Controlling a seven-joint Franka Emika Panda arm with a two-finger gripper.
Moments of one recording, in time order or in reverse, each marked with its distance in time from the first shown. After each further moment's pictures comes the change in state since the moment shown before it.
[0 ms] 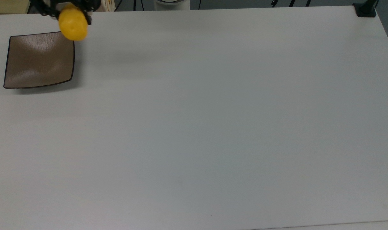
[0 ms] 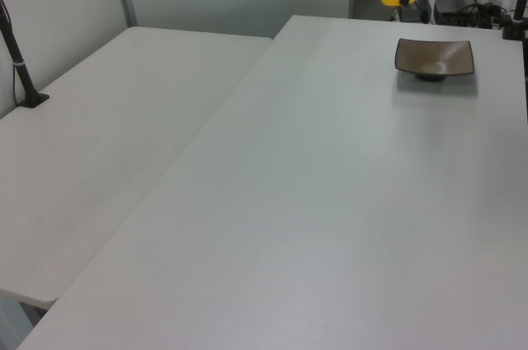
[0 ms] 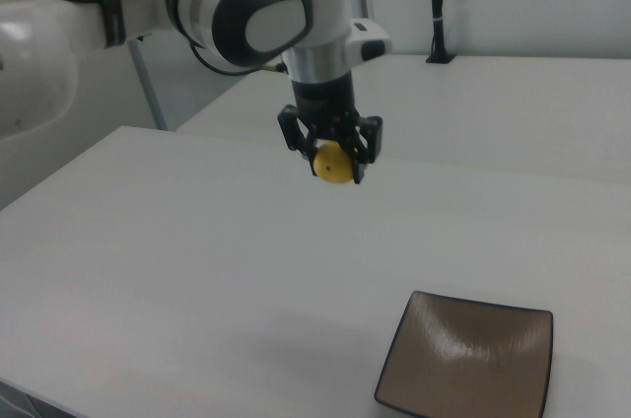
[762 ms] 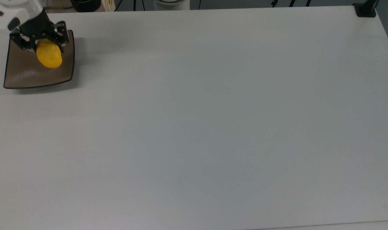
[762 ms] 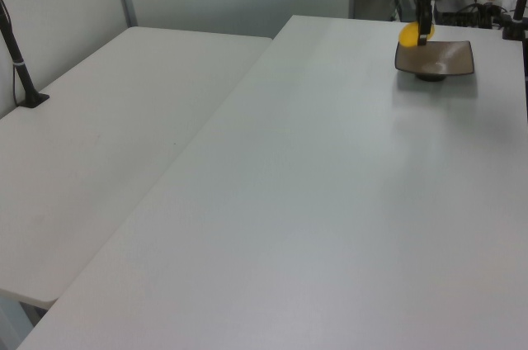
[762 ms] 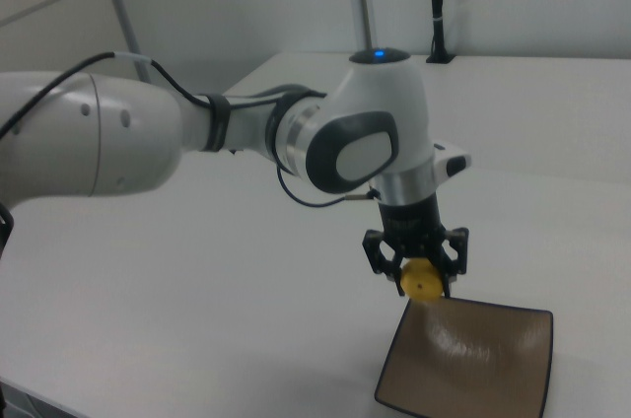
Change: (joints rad) arm -0.125 0.165 -0.002 -0.164 -0.197 0.298 -0.240
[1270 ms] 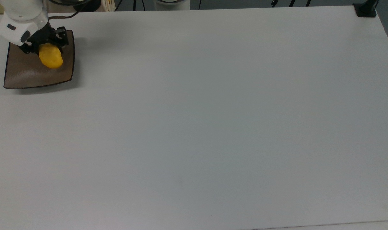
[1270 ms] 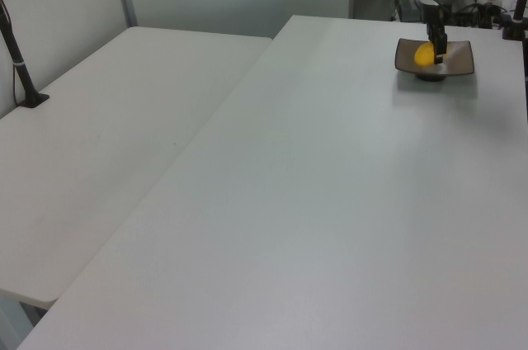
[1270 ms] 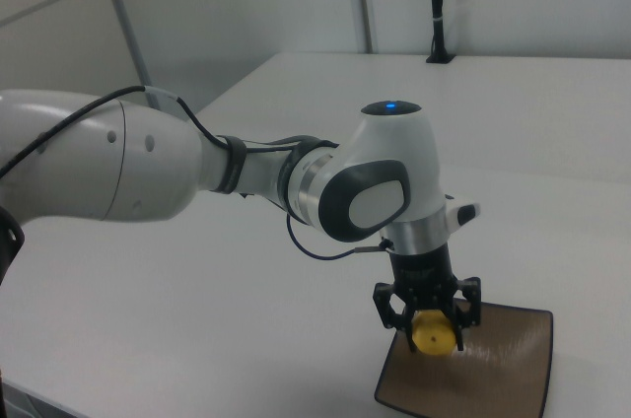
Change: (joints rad) arm -0.048 0.023 -0.001 -0.106 -0.108 0.080 -0.073
